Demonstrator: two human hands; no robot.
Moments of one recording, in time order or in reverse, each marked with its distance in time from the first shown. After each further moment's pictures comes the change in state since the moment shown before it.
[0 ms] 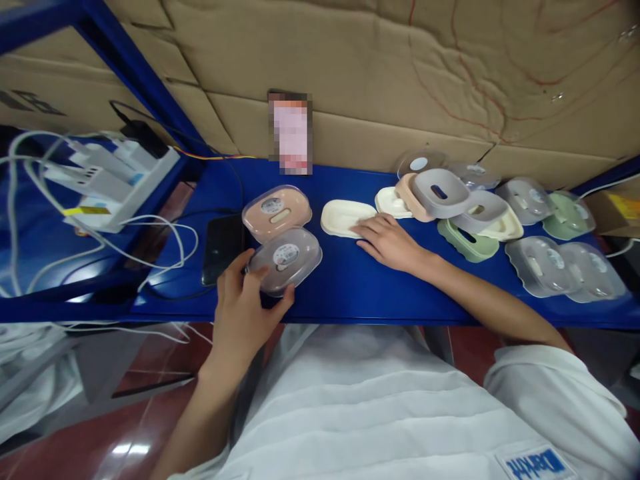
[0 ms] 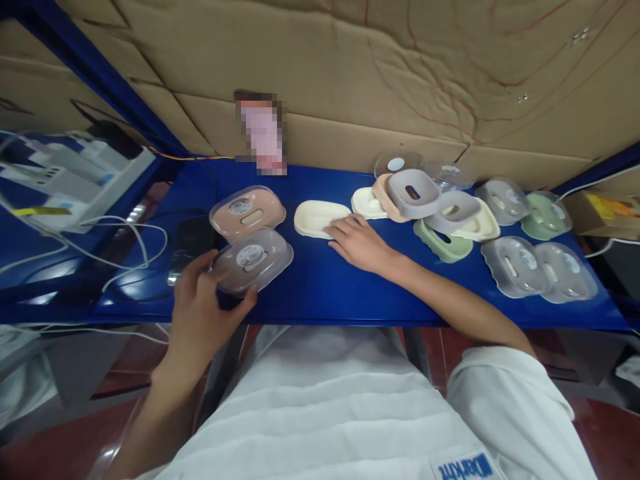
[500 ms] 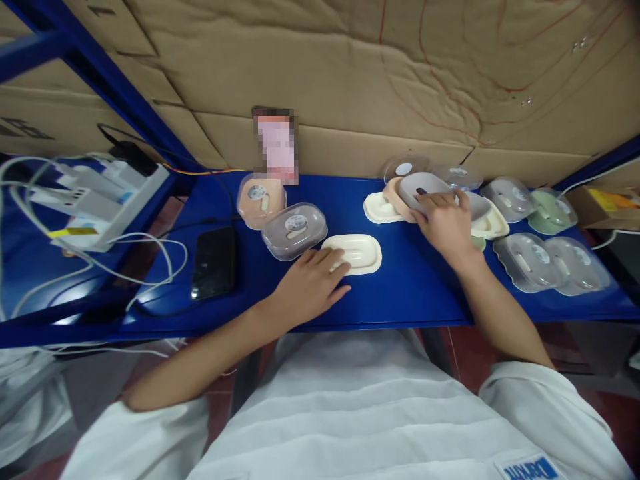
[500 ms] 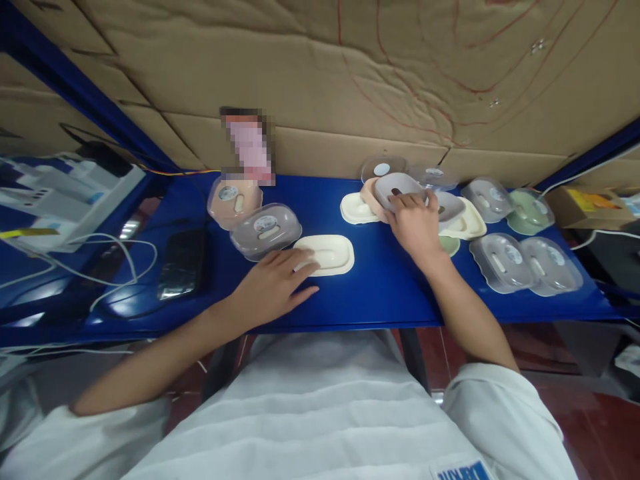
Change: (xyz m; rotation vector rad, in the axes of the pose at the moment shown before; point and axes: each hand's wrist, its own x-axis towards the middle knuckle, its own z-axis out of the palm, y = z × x) left_hand 0.085 0.061 0.039 0.068 -0.333 0.668; right_hand -0.059 0.061 -0.063 -0.355 0.251 0.546
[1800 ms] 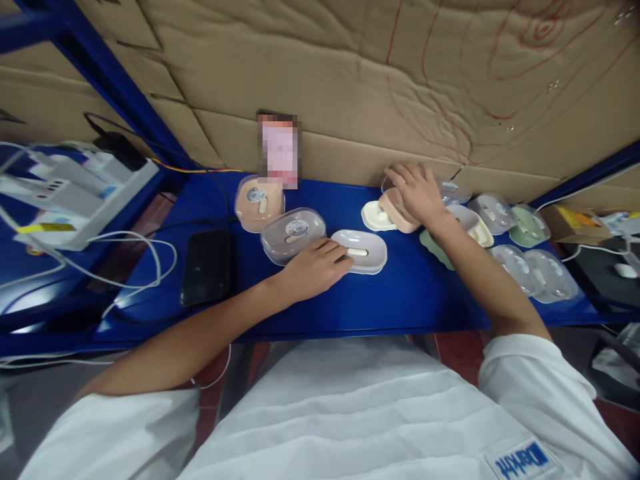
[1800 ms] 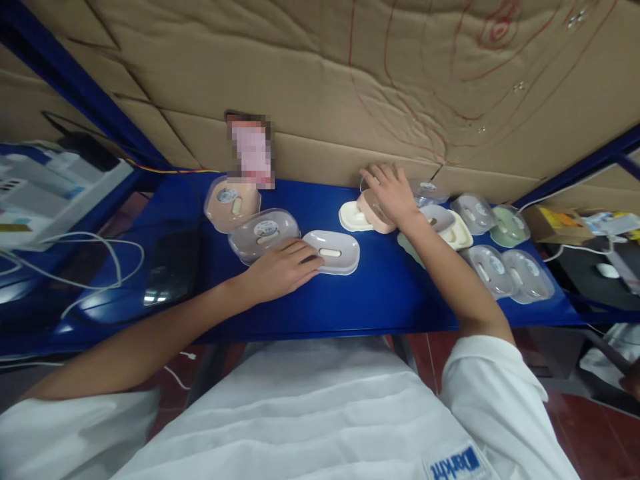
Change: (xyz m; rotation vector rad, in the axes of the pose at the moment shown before) left_hand 0.025 -0.031 0.027 0.021 0.113 0.204; right_hand 0.095 0.017 0.035 -0.103 -0.103 -0.284
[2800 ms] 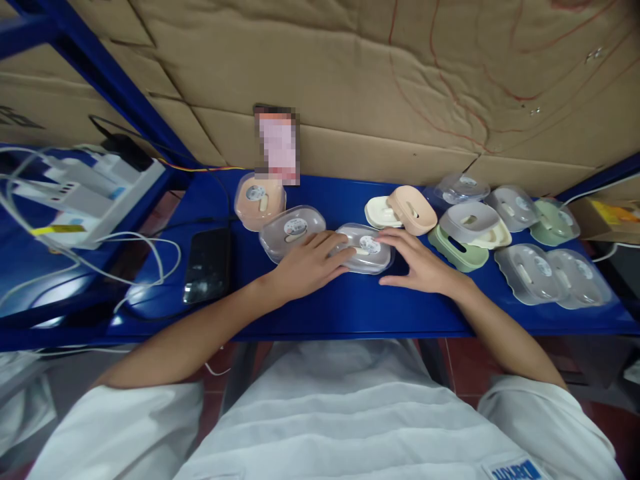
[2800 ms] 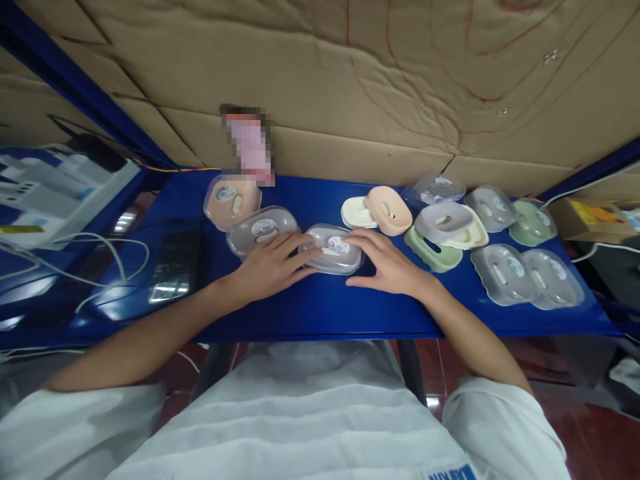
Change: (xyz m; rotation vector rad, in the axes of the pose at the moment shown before) left_hand -0.003 -0.008 -0.004 -0.028 0.107 -0.072; right_hand -0.112 -0.081 -0.033 0.775 -0.140 -0.192
